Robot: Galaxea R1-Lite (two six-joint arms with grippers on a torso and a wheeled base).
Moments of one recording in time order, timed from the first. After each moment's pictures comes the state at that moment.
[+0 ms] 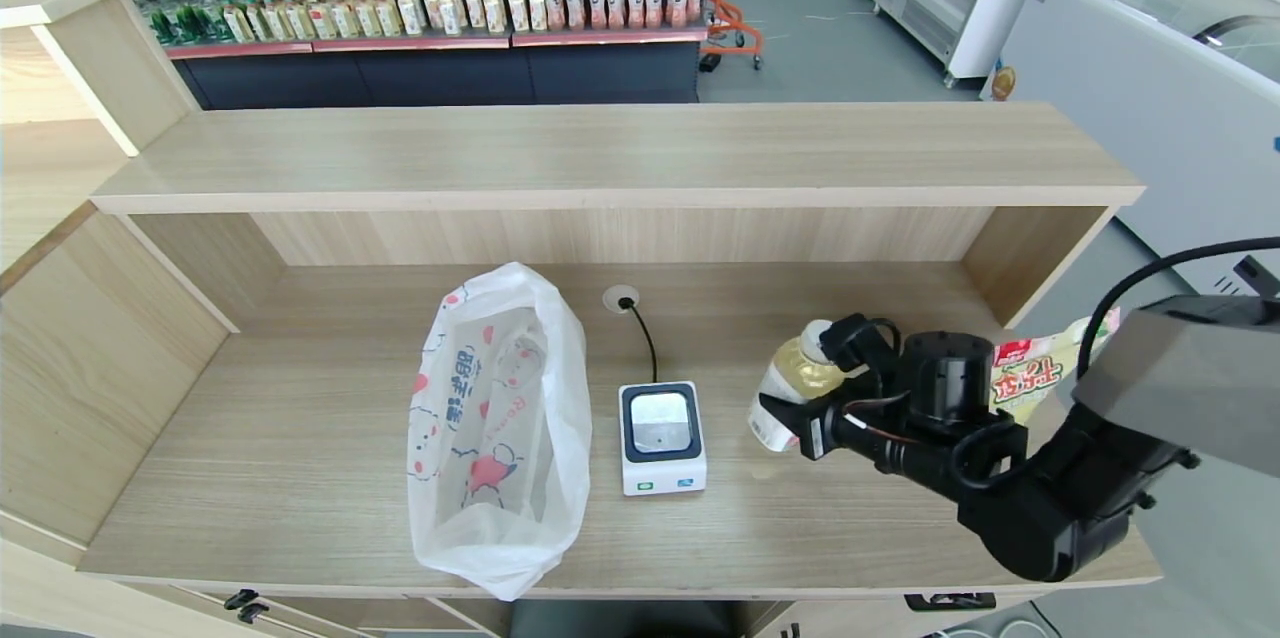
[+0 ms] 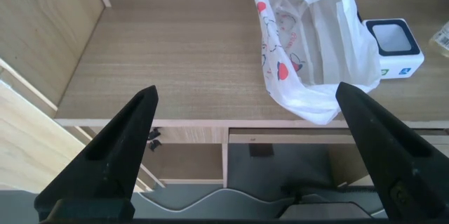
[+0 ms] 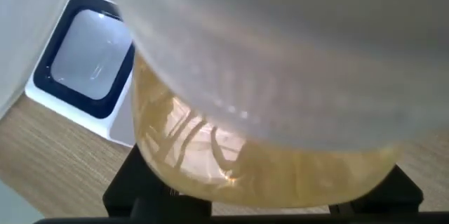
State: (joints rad) left arm 0.00 0.00 0.00 0.00 -0.02 0.00; right arm 0.38 2.13 -0.68 -1.20 0.16 -0.12
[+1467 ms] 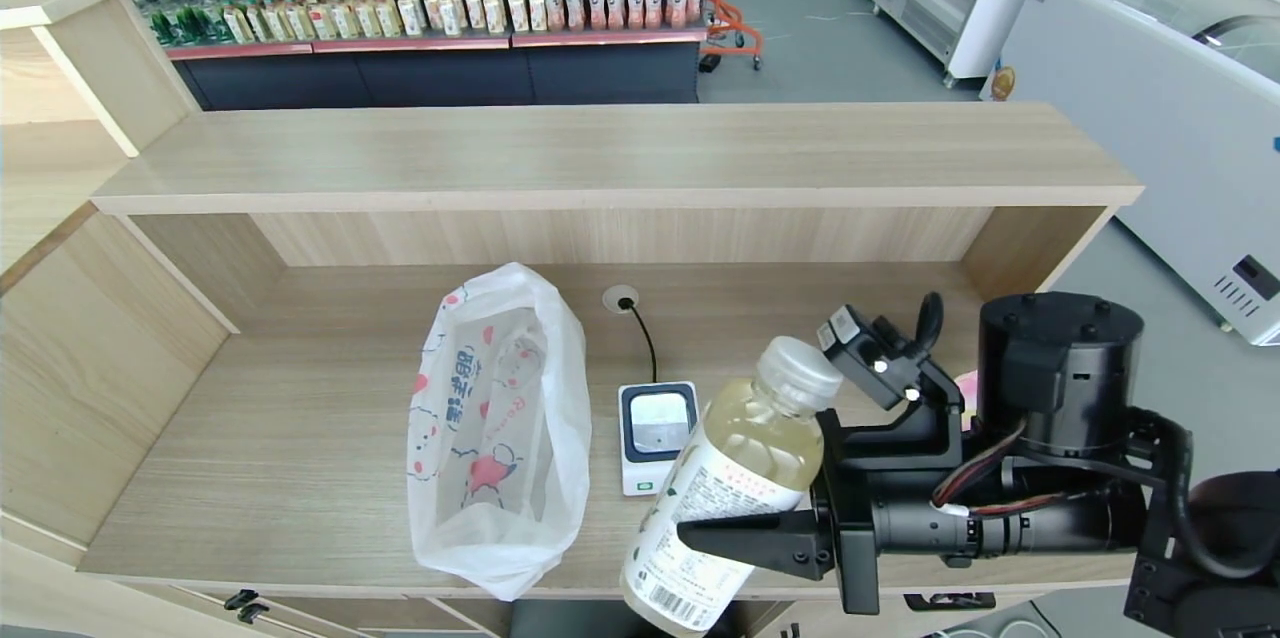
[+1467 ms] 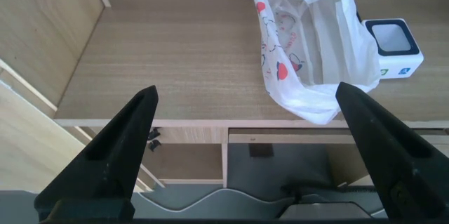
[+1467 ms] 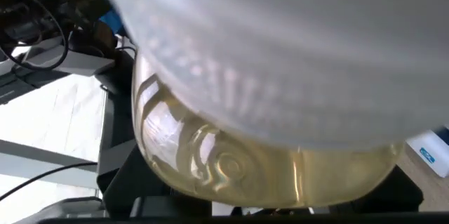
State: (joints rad) left arm 0.00 0.00 0.00 0.00 -0.02 0.00; right arm 0.71 1.67 -0.61 -0.84 0.69 0.05
